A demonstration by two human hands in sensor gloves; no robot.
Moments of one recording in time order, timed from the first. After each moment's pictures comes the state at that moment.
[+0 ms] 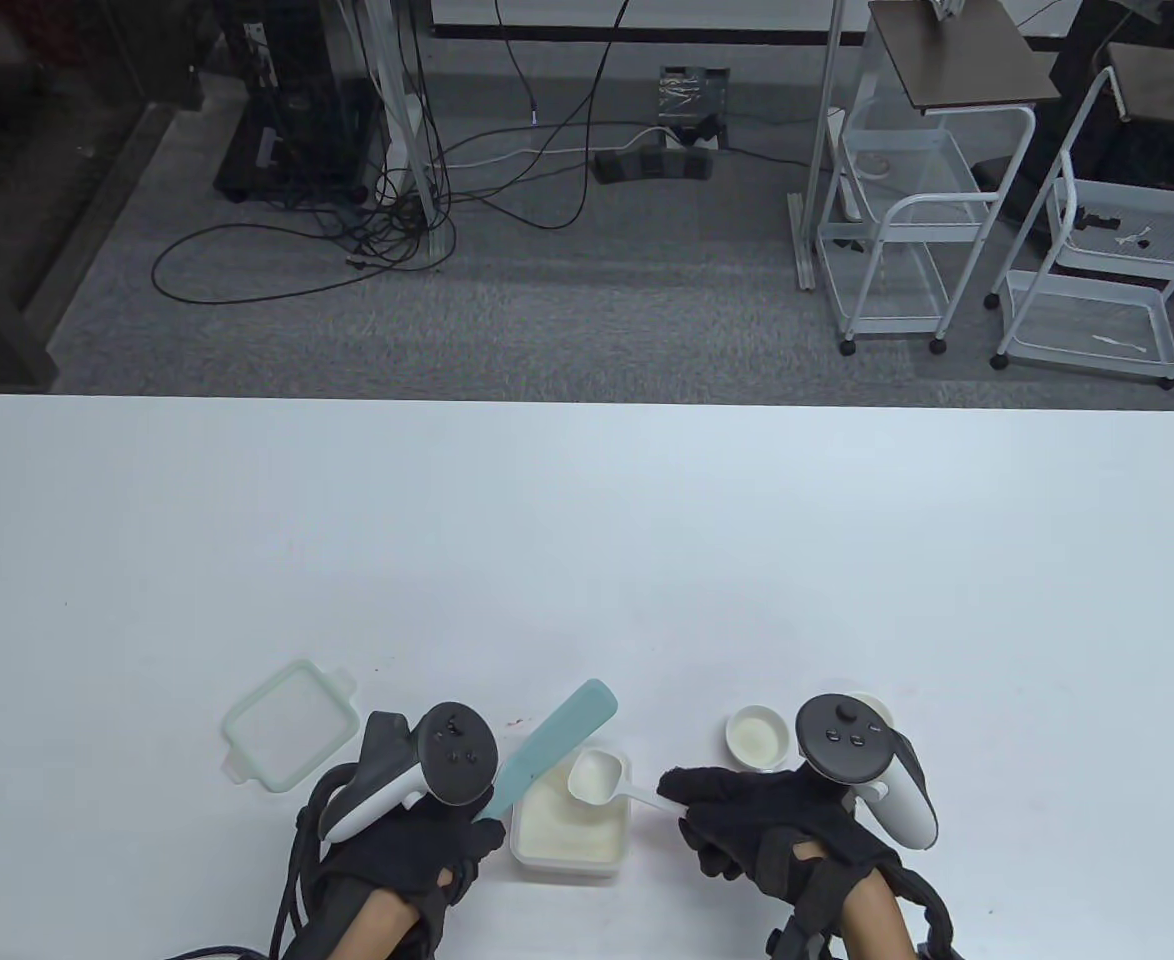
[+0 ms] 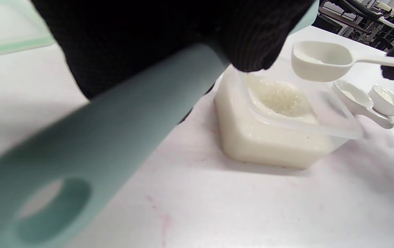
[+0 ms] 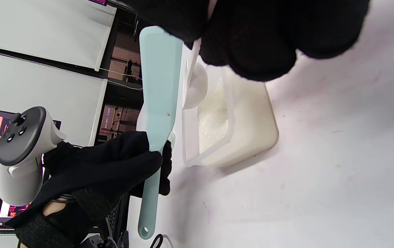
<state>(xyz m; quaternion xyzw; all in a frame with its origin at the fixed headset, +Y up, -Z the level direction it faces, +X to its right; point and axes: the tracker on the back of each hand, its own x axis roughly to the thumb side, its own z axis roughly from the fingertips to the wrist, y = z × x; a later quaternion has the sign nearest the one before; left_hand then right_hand) -0.155 -0.677 -0.224 -0.29 -0.09 0.11 0.95 0.149 -0.701 -0.228 0.15 0.31 0.78 0.52</state>
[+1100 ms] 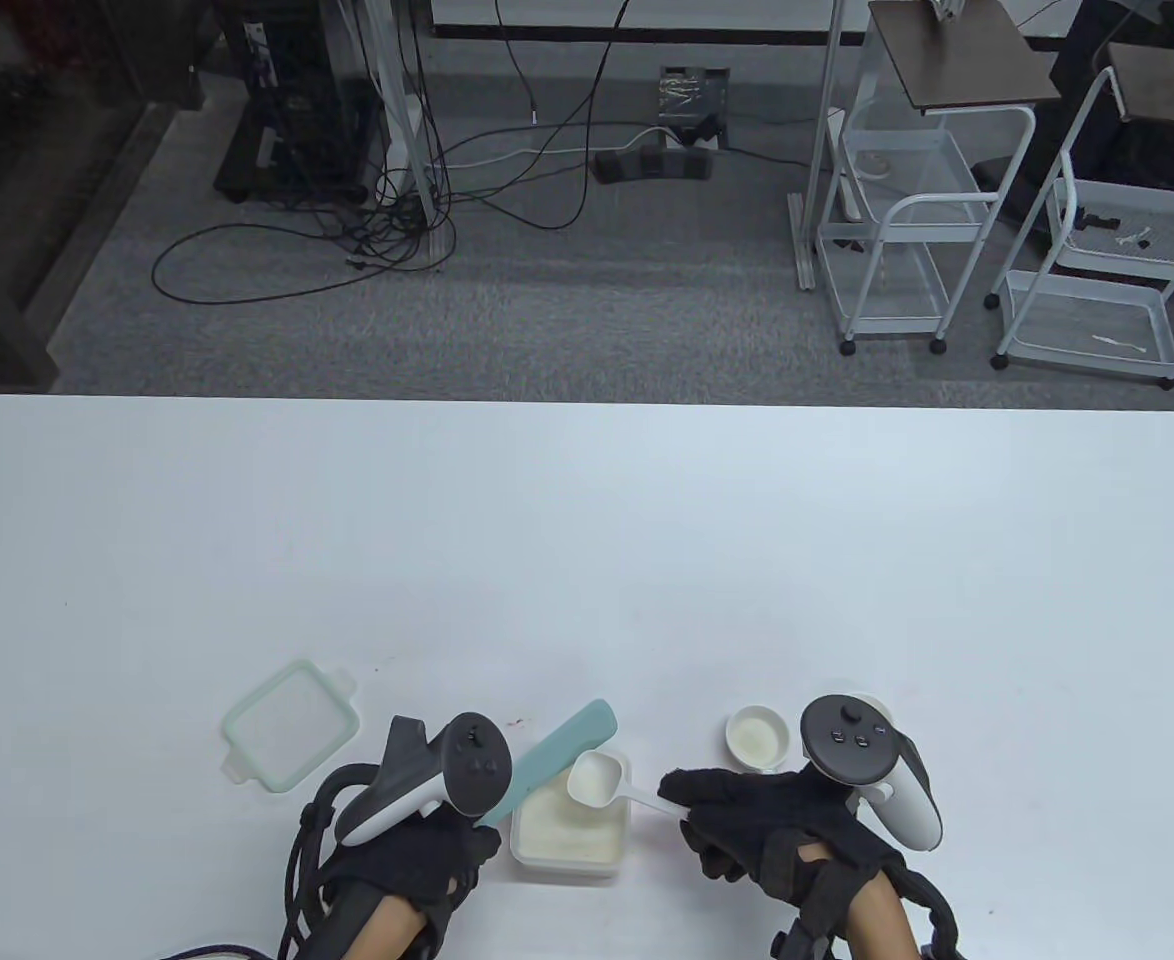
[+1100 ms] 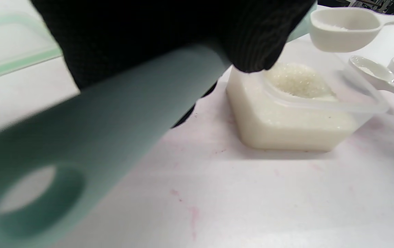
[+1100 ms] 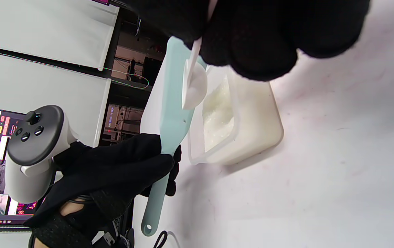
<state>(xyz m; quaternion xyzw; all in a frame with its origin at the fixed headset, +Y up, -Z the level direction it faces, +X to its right) -0.148 -0.680 -0.222 -0.30 -0.09 0.06 0.95 0.150 -0.699 -0.226 0.15 0.31 0.78 0.53</state>
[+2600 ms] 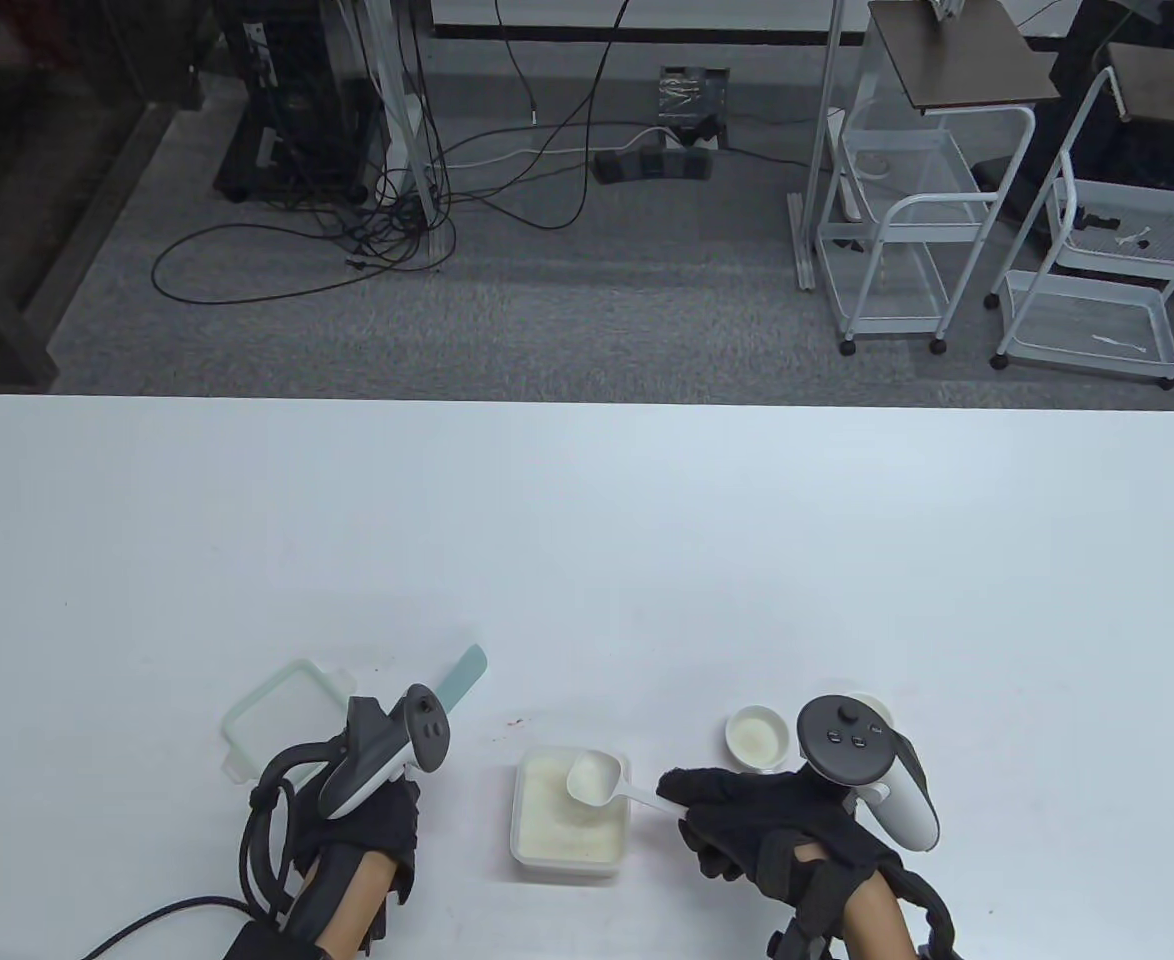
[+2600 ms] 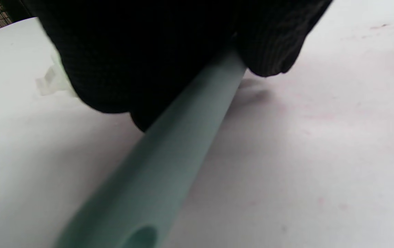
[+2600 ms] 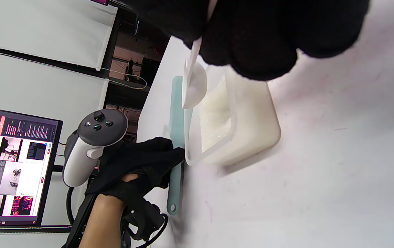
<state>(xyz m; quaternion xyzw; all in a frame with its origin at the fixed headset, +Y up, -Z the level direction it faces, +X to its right) -0.199 -0.728 -0.259 -0.25 0.08 -0.07 0.96 0.149 -0.701 -0.227 0.15 0.31 0.78 0.53</state>
